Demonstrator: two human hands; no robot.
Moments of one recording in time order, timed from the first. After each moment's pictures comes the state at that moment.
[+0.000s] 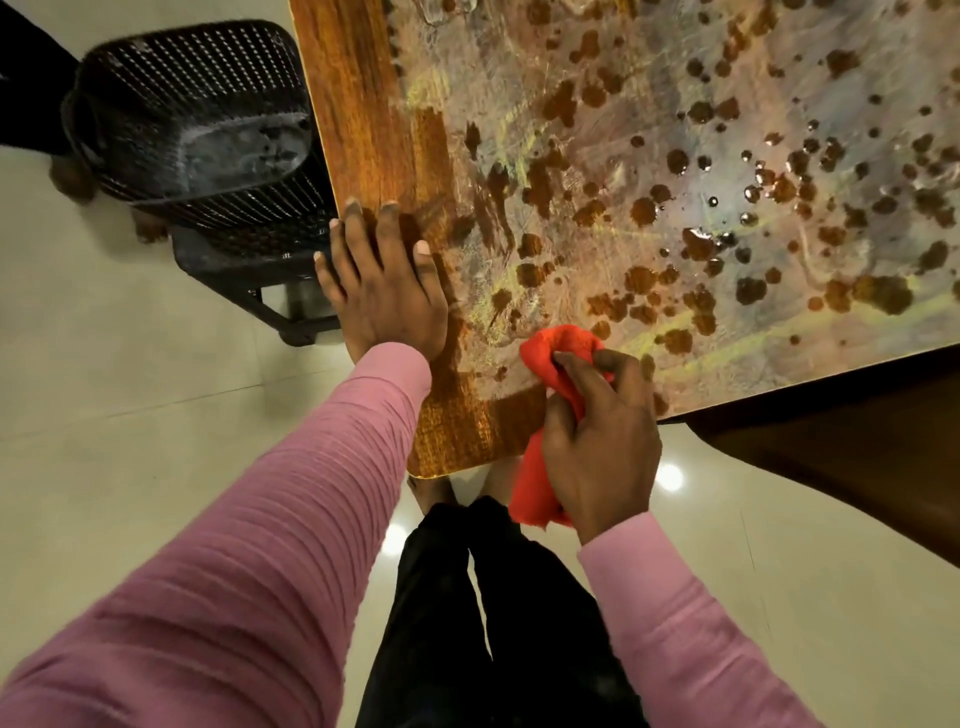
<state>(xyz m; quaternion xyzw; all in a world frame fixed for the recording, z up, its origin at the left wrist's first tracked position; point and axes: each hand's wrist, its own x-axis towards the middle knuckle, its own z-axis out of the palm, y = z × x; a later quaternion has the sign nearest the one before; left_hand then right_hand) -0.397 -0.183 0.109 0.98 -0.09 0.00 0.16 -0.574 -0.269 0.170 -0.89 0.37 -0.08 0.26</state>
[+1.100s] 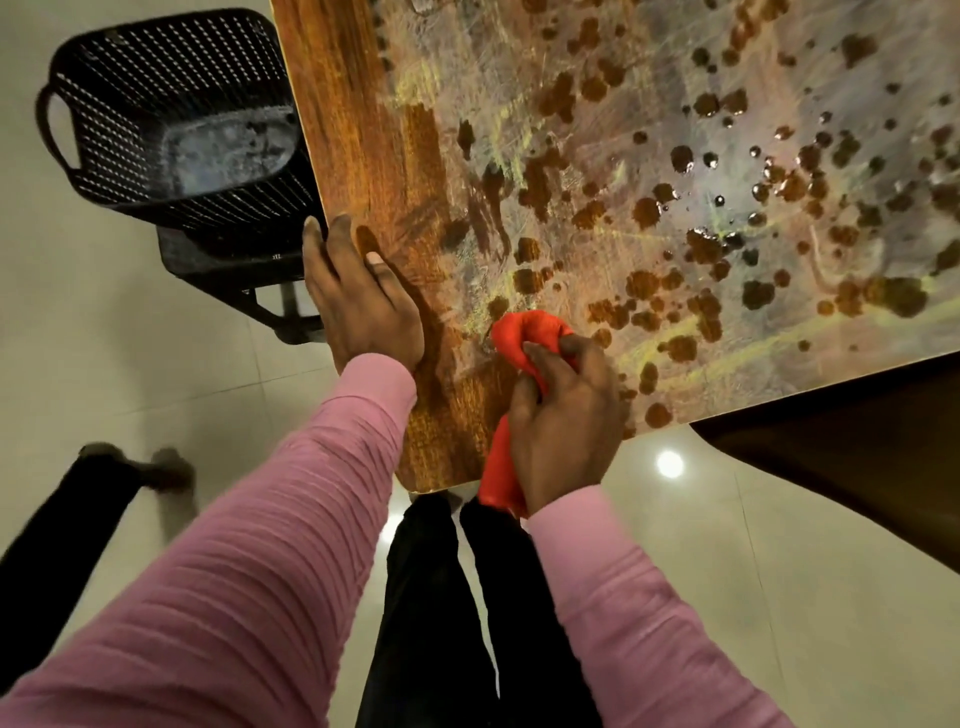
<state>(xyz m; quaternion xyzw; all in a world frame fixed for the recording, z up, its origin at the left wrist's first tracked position) -0.390 -0.180 0.107 0.94 0.00 0.01 0.35 -0.534 -0.255 0.154 -0.86 0.43 -0.09 0.25</state>
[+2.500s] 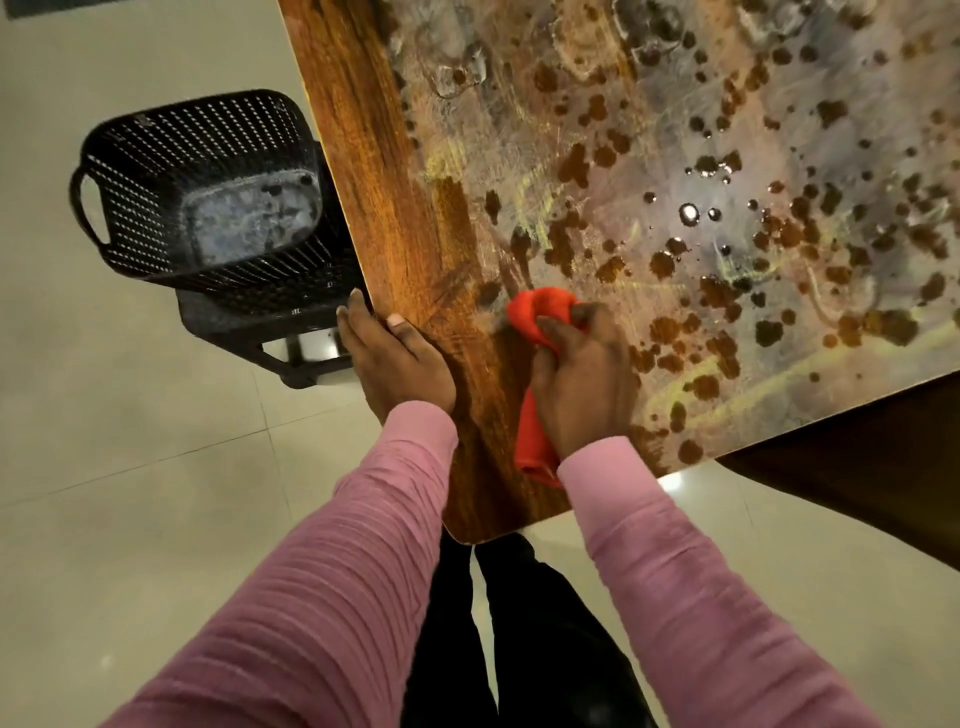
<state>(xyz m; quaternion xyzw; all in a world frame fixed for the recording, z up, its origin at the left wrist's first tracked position) -0.380 -0.177 0.112 0.90 0.10 -0.05 0.41 -0.468 -0.280 0.158 -0.89 0.39 -0.04 0.22</state>
